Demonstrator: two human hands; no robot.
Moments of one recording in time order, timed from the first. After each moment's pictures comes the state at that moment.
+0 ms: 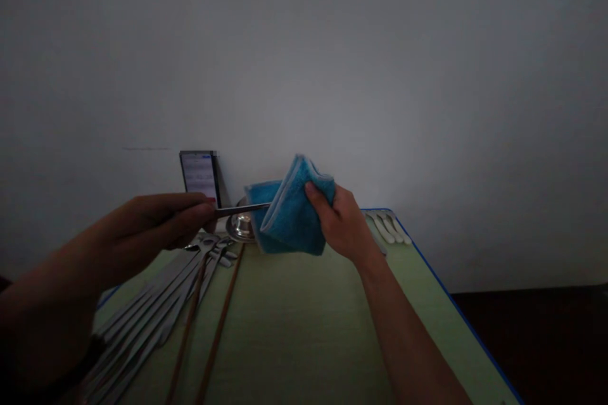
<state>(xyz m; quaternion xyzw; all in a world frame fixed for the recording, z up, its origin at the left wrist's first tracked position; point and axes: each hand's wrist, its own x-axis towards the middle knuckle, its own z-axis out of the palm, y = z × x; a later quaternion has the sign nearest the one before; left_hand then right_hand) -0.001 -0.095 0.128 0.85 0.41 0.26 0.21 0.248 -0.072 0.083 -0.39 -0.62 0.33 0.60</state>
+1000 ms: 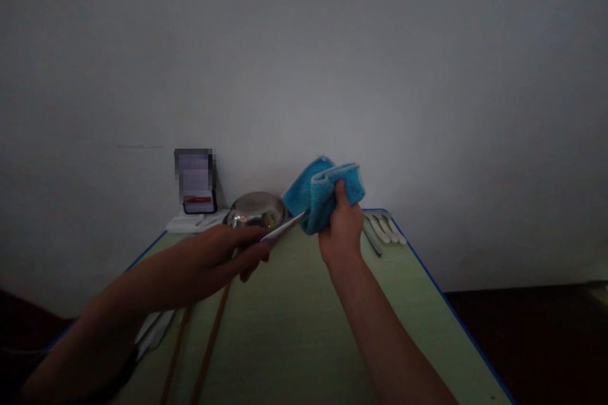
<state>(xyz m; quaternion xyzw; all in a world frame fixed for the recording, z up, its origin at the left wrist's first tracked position) 0.047 -0.099 0.108 0.90 0.39 0.11 0.18 0.220 -0.052 0.068 -0.30 -0.16 0.47 0.82</state>
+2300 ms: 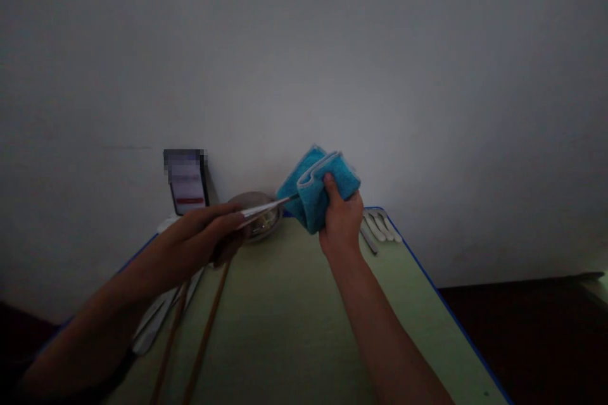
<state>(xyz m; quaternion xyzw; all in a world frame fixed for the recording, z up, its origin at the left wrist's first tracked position) 0.051 -0.091 0.111 0.82 0.42 0.27 0.27 0.229 -0.050 0.069 -0.33 -0.26 0.40 0.81</state>
